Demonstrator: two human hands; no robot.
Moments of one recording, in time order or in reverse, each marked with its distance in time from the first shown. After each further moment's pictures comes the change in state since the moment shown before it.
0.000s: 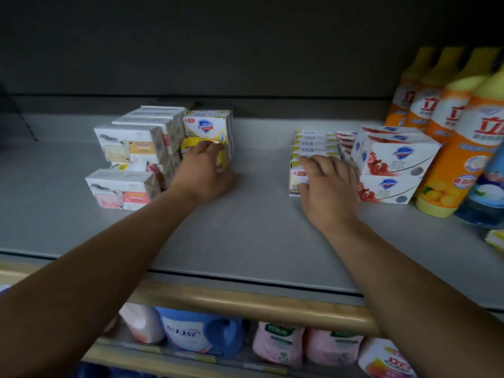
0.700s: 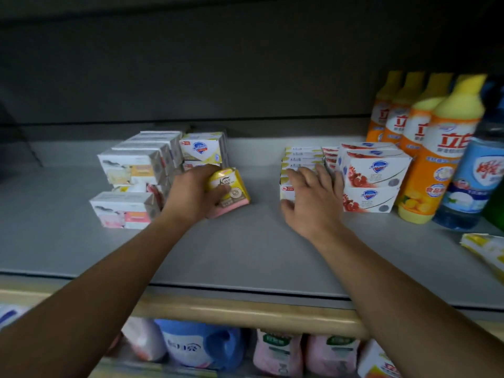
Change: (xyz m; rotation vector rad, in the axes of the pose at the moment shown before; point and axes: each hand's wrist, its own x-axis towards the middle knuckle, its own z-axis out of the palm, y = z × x) left_hand -0.027 0.020 -0.024 -0.202 0.127 -0.020; right_hand 0.000 -0.009 -0.019 -0.011 -0.067 -0.003
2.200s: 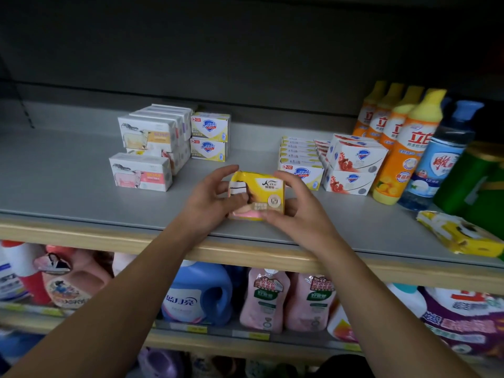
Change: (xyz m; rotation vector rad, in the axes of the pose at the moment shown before) left_hand -0.099 0.023 -0.010 -1.085 -0.247 -0.268; right_hand -0.094 -0.037 -0.047 1.010 -0.216 0.032
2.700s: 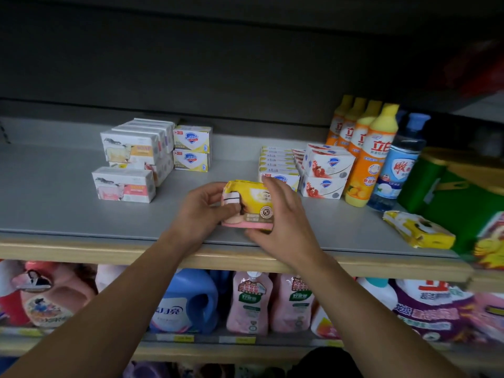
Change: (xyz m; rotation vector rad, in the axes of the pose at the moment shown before) left_hand -0.009 0.012 0.023 -0.031 -0.036 0.073; right_hand -0.019 -0.009 -0.006 -0.546 0.144 -0.228
